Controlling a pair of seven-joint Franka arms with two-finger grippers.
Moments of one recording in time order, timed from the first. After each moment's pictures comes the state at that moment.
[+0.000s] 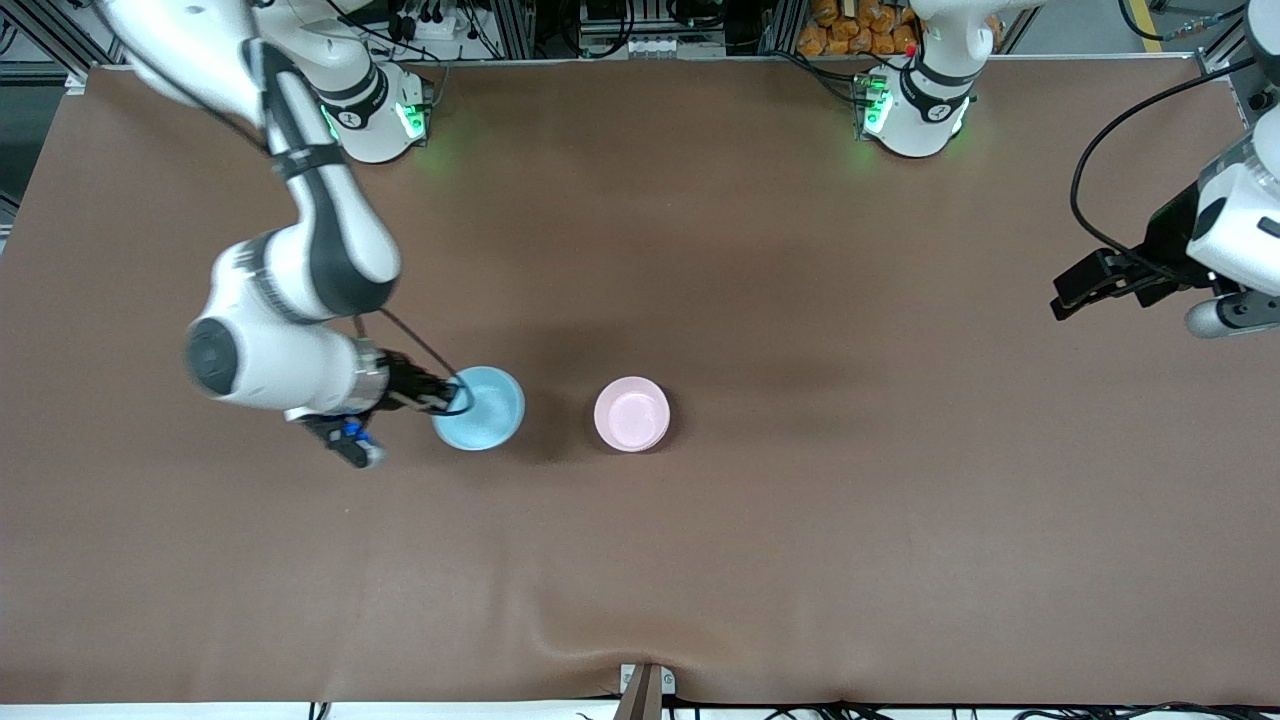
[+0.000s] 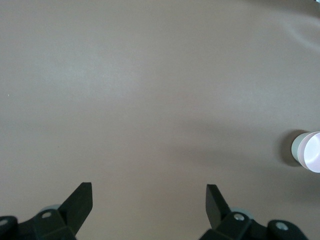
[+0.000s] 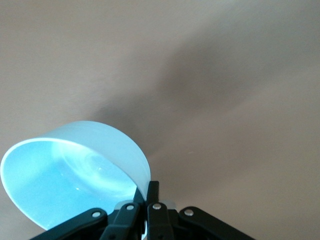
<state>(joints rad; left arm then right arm) 0.21 0.06 -0.32 -1.54 -0.01 1.65 -0.26 0.38 0.45 -0.04 -1.66 0.41 2.04 0.78</state>
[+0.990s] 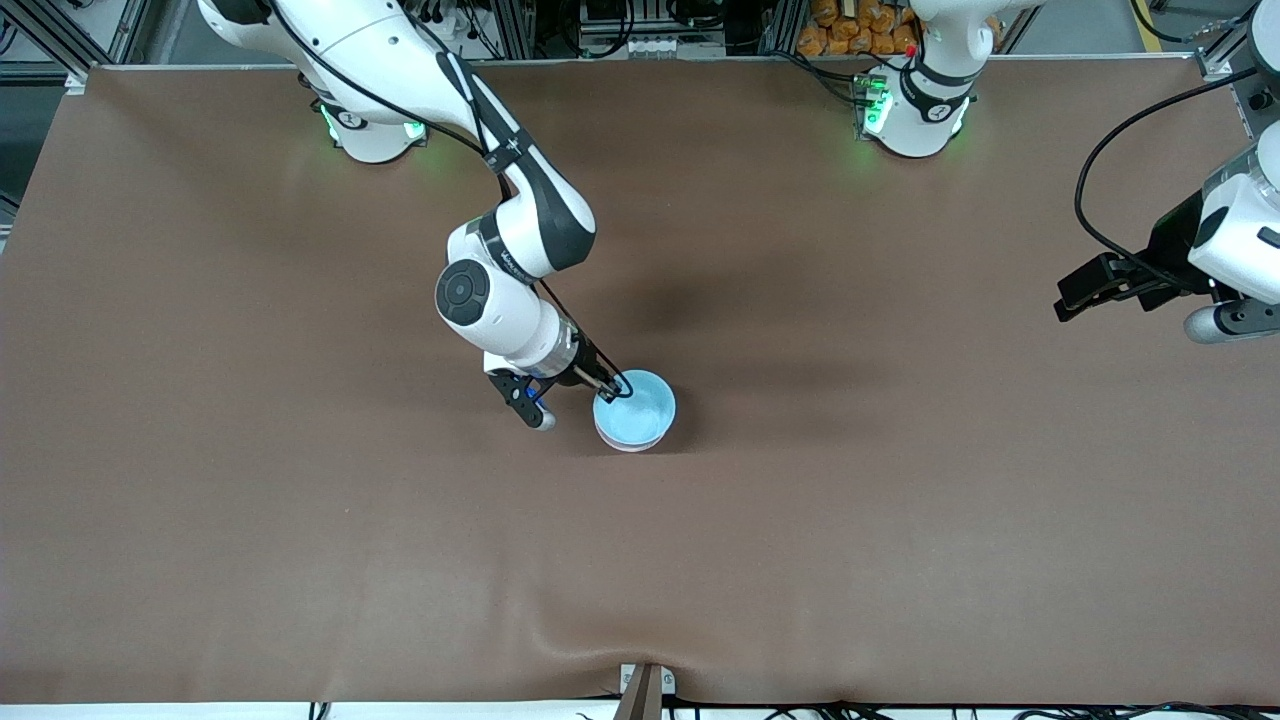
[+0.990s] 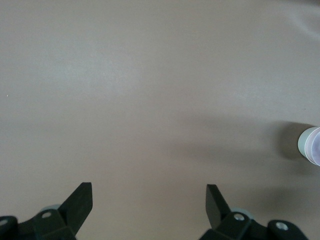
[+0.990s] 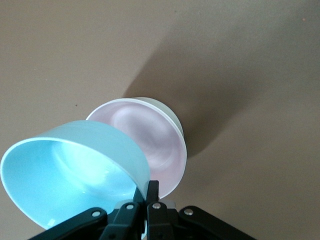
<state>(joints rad) 0.21 0.07 -0.31 -1.56 -0.01 1.66 -0.24 0.67 0.61 -0.05 -1.67 0.55 2.46 1.04</state>
